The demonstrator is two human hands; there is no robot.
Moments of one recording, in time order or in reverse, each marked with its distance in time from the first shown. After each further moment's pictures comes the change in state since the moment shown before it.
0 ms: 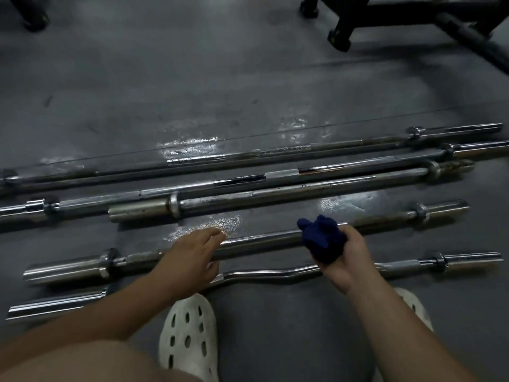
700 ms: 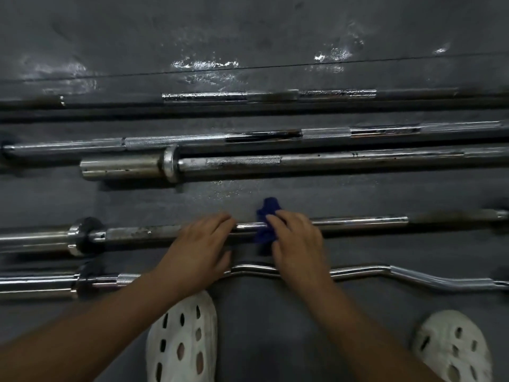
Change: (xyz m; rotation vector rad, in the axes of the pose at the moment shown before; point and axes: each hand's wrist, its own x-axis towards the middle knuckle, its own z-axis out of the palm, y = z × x) left_hand 0.032 -0.036 0.086 -0.155 -0.117 -0.165; right_hand 0.107 0.116 0.023 -1.887 -0.205 -1.013
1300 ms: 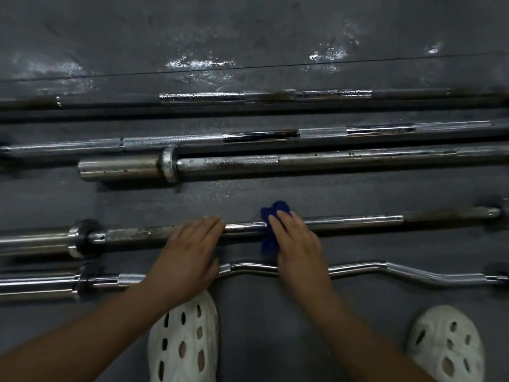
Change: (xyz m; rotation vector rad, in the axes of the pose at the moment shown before) left_hand -0.019 -0.010 0.004 0.110 -0.043 -0.049; right_hand -0.012 -0.004 0.009 -0.024 -0.011 -0.032
